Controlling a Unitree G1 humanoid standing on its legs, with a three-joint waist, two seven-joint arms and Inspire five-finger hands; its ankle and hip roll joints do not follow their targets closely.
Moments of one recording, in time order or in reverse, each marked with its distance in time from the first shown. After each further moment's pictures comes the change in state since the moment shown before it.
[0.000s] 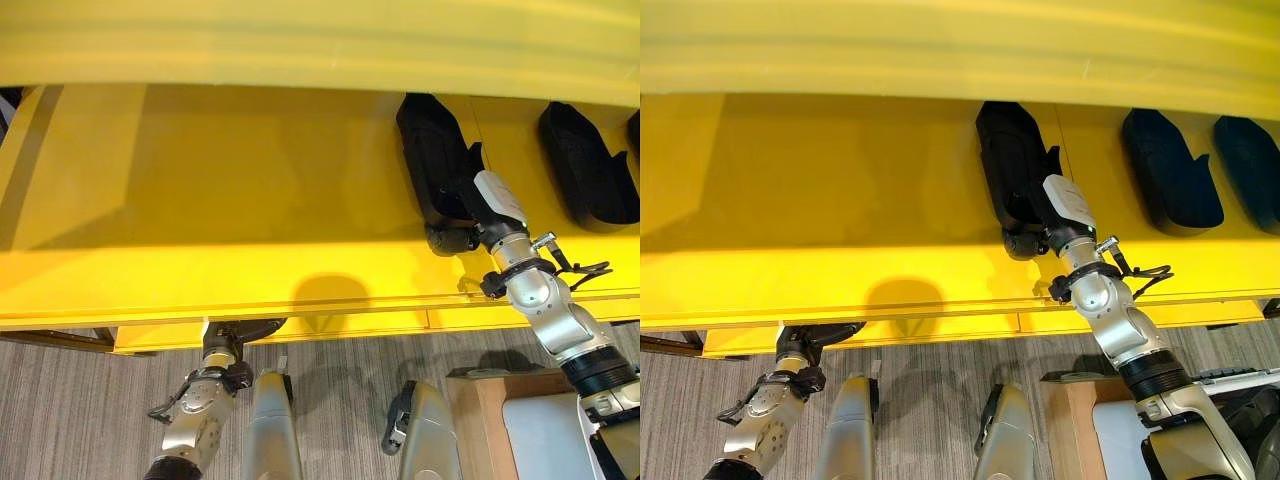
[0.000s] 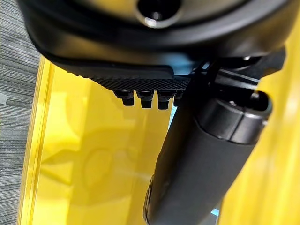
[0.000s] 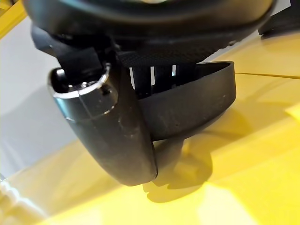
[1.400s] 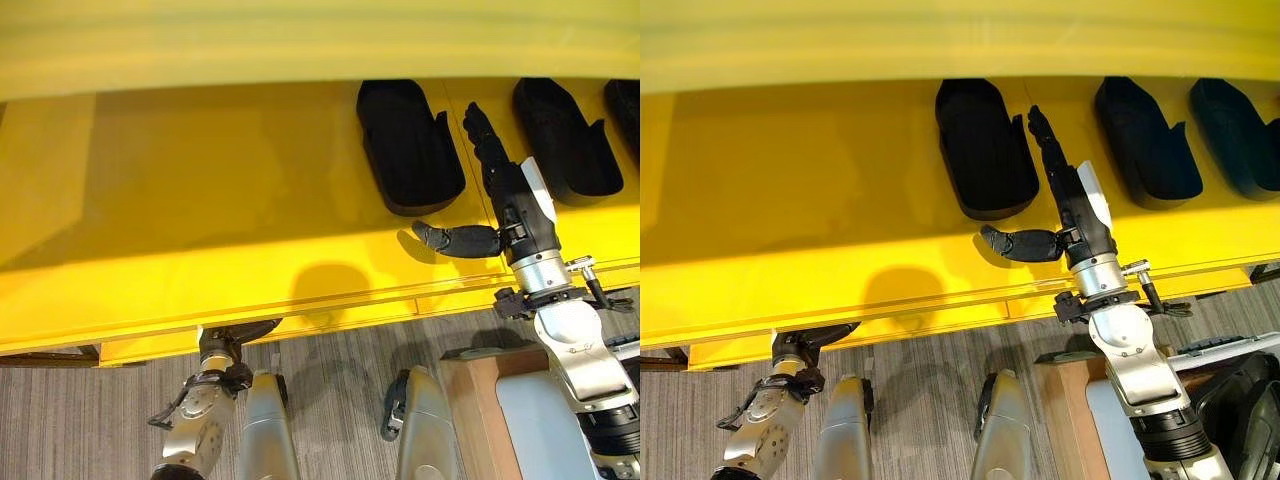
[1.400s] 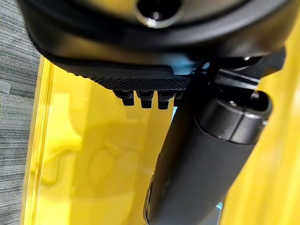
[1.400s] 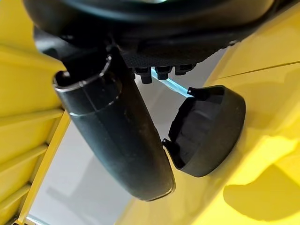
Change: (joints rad) left arm 0.043 -0.040 0.046 -0.060 0.001 0.001 0.023; right arm 0.316 0.067 -0.250 -0.474 0.374 -0.062 0.034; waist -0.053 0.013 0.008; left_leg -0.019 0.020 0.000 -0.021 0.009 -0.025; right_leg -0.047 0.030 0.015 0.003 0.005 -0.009
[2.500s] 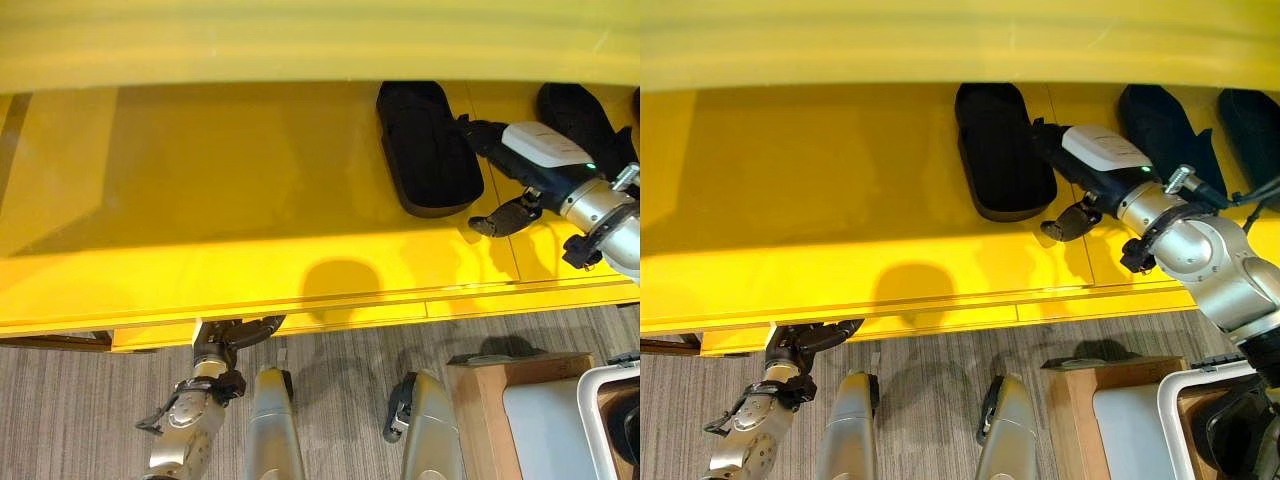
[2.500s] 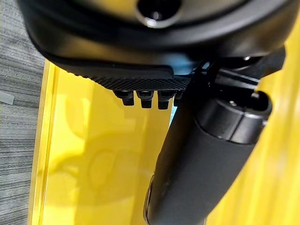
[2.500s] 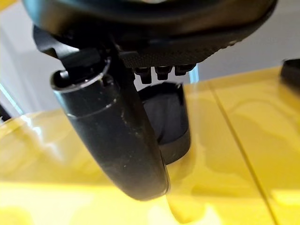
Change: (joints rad) left arm 0.057 0.050 0.002 -0.060 0.000 0.000 -0.056; right arm -0.447 -0.614 0.390 0.239 -0.163 0.020 0.207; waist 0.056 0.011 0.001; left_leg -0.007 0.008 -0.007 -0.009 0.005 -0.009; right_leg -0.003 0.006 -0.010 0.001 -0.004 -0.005
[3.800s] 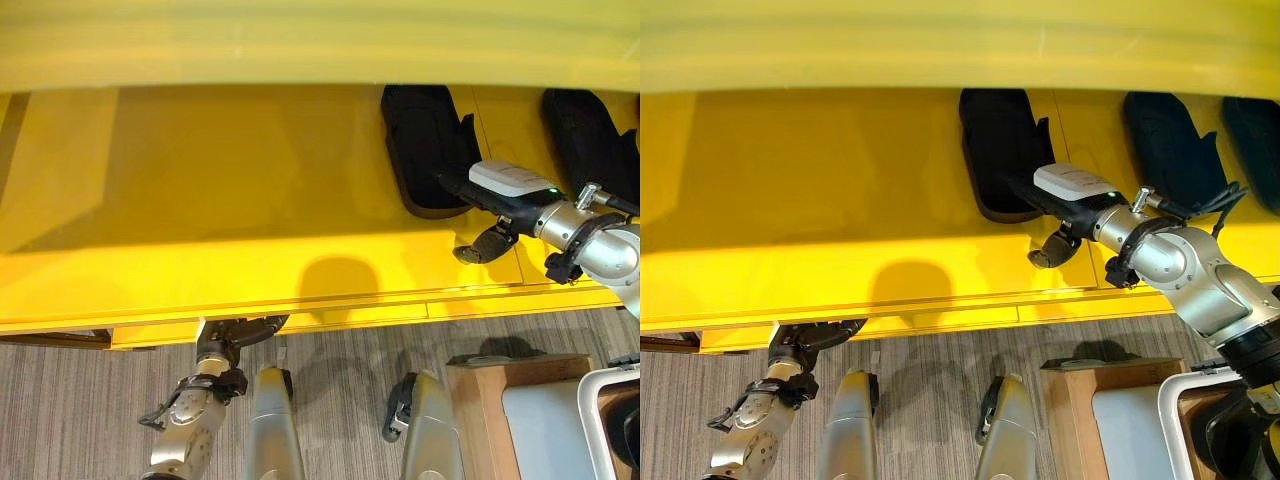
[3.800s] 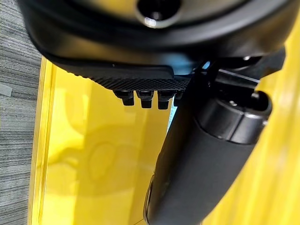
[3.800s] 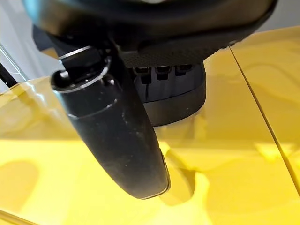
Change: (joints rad) left arm -0.010 0.000 -0.002 0.001 0.000 0.001 -0.036; right arm -0.007 0.044 0.052 0.009 -0.043 -0.007 0.109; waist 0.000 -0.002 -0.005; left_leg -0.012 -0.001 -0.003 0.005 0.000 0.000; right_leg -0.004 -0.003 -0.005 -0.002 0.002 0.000
